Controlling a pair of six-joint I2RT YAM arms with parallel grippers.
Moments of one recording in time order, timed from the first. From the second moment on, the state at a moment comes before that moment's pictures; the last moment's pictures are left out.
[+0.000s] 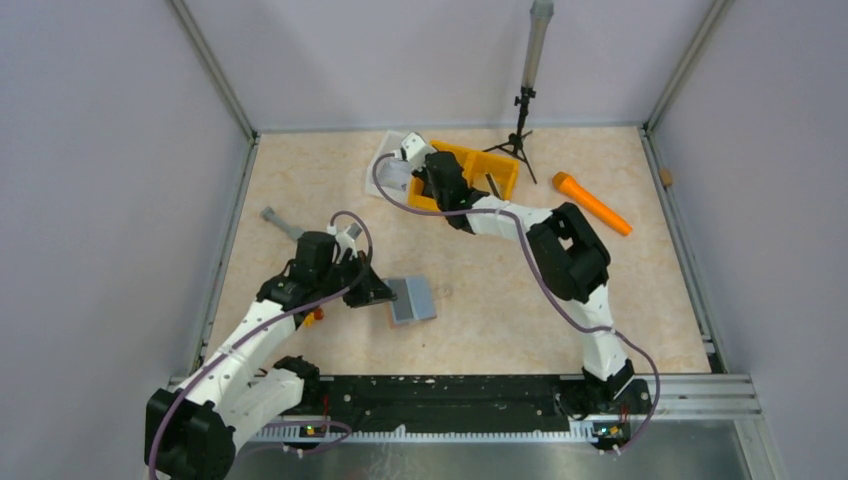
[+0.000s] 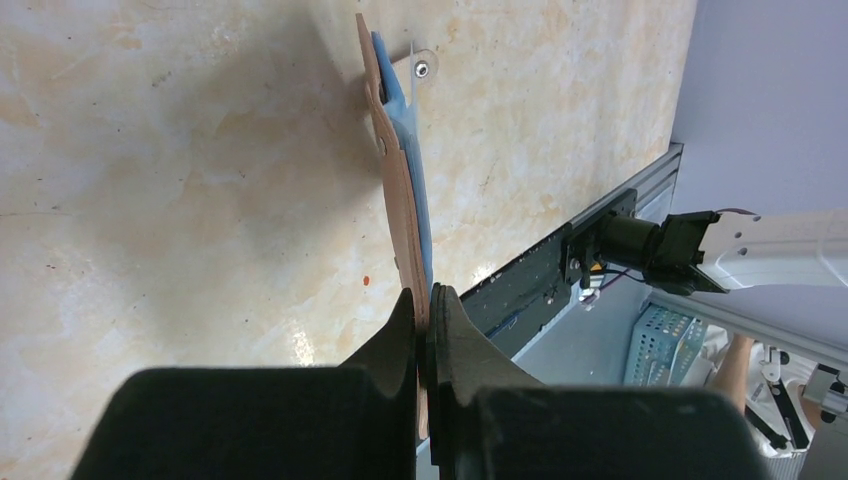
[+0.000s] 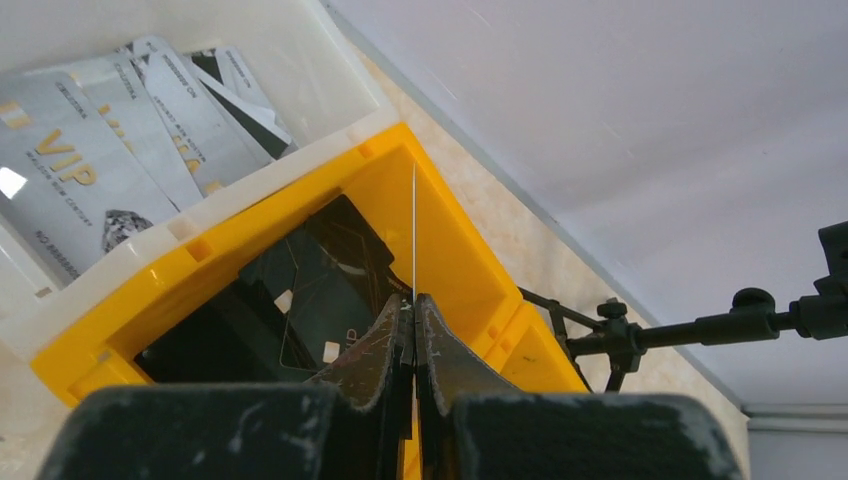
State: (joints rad) left arm -0.35 0.91 0.59 -0.44 0.55 -0.70; right arm 0.71 2.16 1.58 0.32 0.44 -0.51
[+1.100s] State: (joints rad) left arm -0.33 0.95 0.56 -0.41 0.60 -0.68; right arm 0.74 1.73 1.27 0.18 0.24 -0.34
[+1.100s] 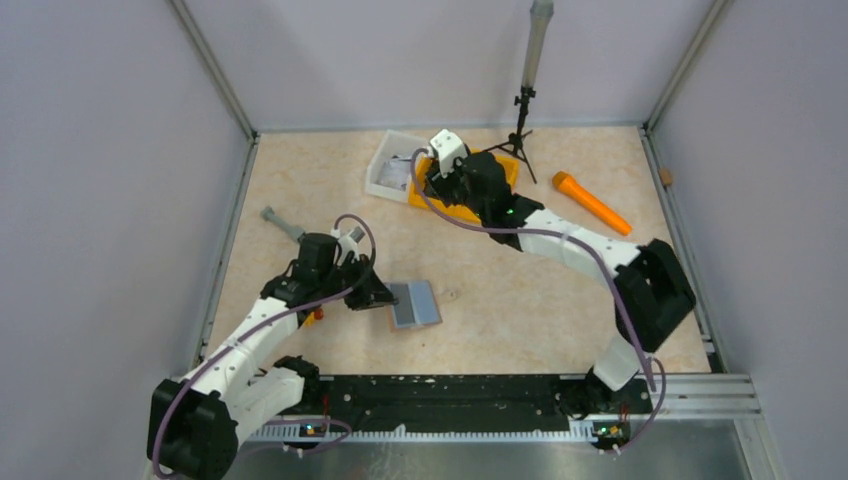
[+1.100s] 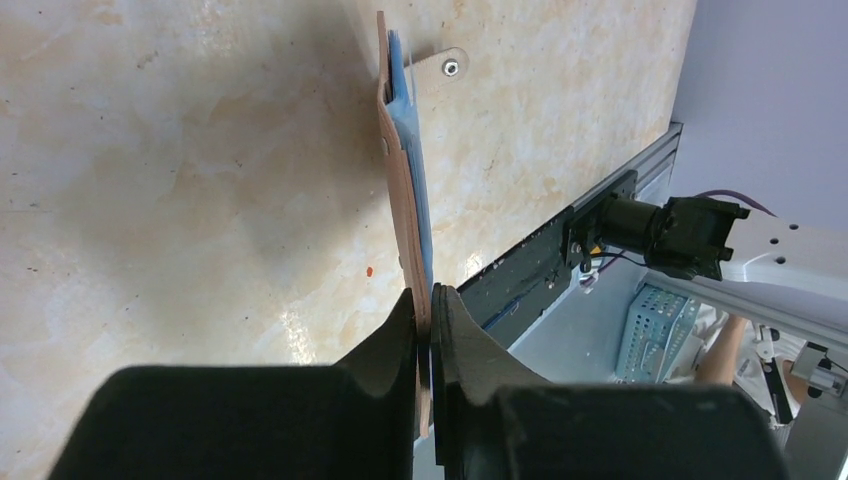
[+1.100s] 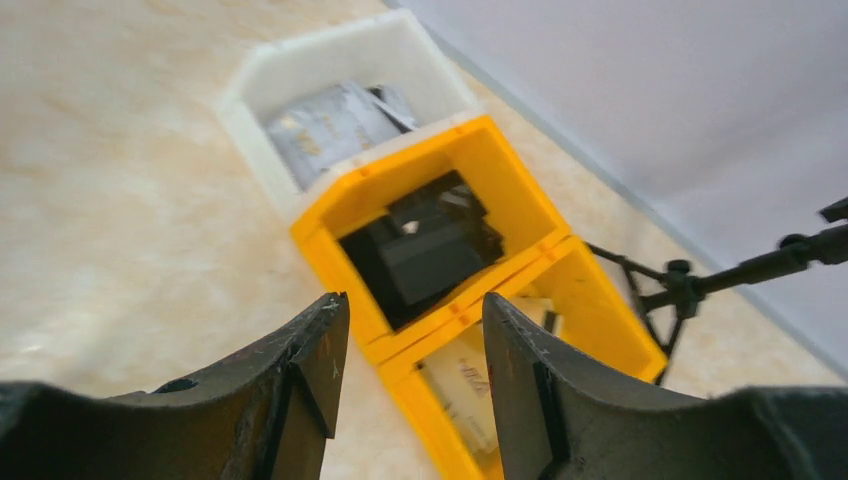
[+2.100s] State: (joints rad) left arm -0.43 1.15 0.50 -0.37 0.53 -0.68; right arm 1.11 1.39 0.65 0.12 -0.01 0.53
